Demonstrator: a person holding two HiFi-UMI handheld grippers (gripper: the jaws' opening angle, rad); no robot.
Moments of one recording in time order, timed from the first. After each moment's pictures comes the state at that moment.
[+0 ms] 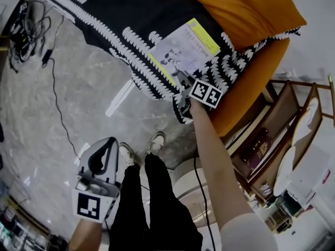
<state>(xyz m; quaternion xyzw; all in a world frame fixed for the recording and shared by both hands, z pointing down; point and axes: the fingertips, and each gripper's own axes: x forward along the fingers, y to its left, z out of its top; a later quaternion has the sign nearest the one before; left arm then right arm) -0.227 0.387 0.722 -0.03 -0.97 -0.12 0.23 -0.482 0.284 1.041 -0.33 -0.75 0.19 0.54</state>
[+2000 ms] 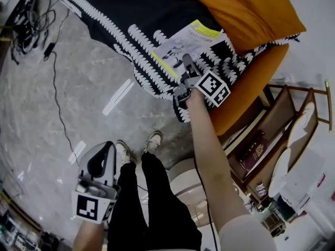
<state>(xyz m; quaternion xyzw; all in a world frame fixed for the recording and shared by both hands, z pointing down) -0.190 0.377 0.710 -0.08 -0.96 -0.14 0.22 -0.513 0.329 0.926 -0.34 -0.76 0.34 0.43</state>
